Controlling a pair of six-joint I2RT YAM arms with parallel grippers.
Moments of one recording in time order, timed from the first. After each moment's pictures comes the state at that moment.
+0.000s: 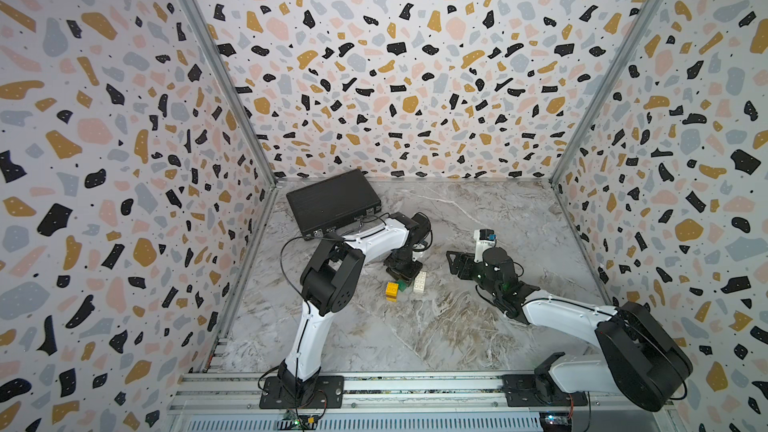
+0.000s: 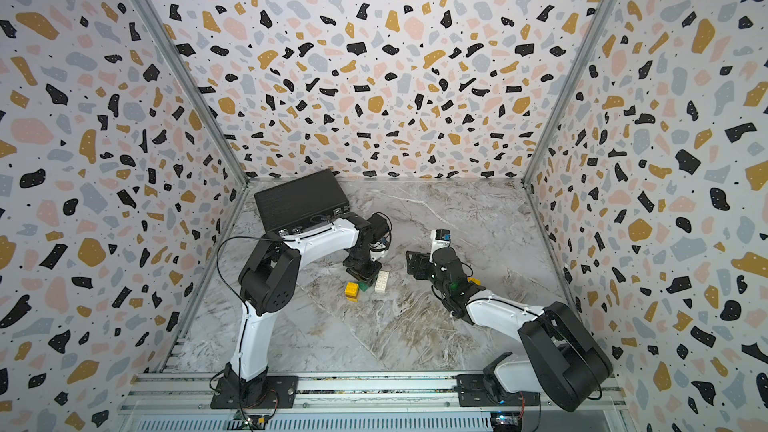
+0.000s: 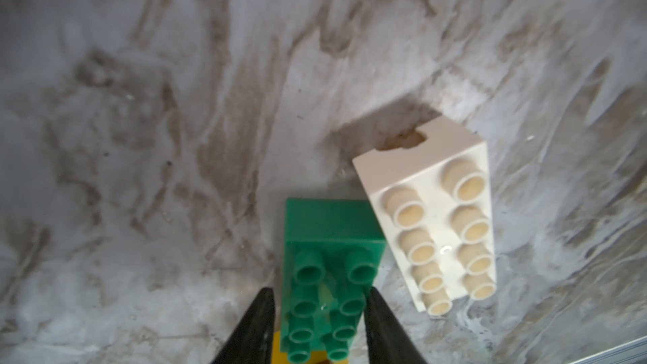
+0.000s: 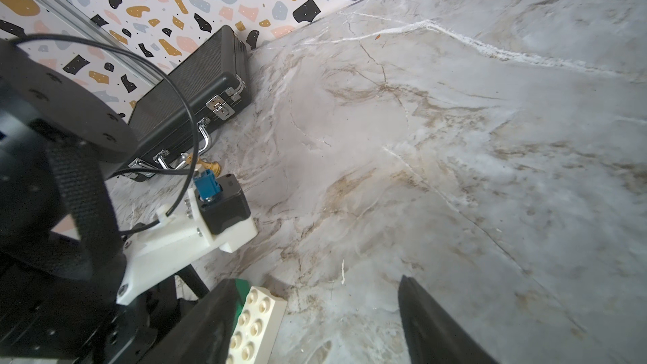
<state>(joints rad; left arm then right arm) -0.69 2.14 1.65 -1.12 0.12 -0.03 0.58 1.33 0.48 0.42 0.06 0.58</state>
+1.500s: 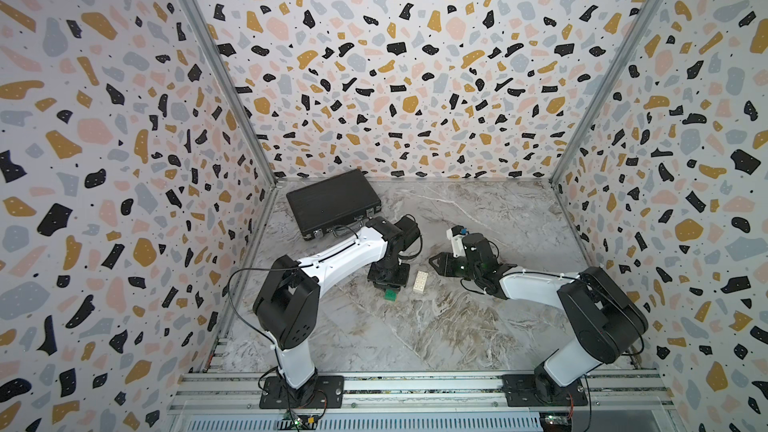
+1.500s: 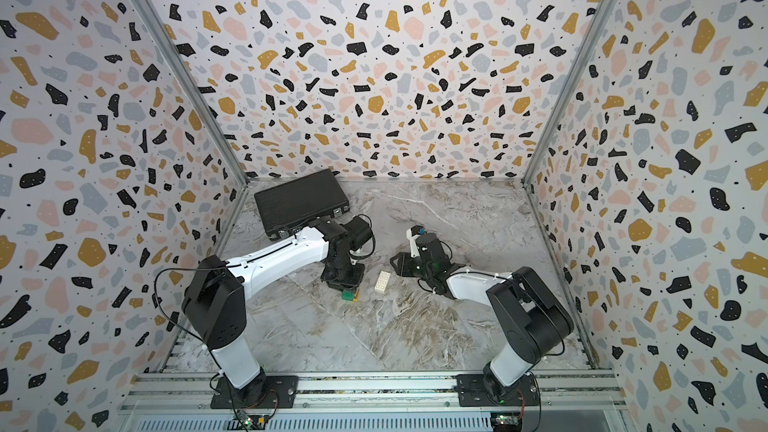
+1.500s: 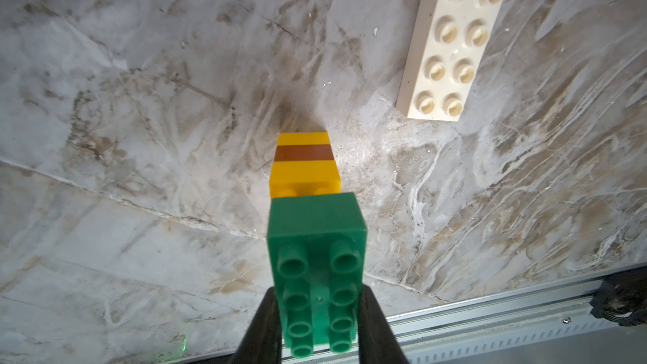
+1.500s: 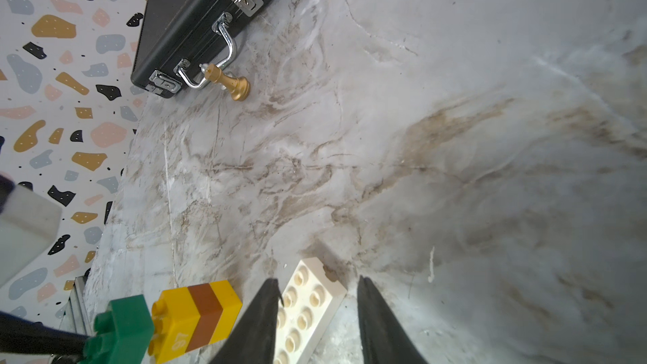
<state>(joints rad) -0.72 1.77 1.42 -1.20 0.11 -0.49 0.58 1.61 0.71 0.26 -0.28 0.59</state>
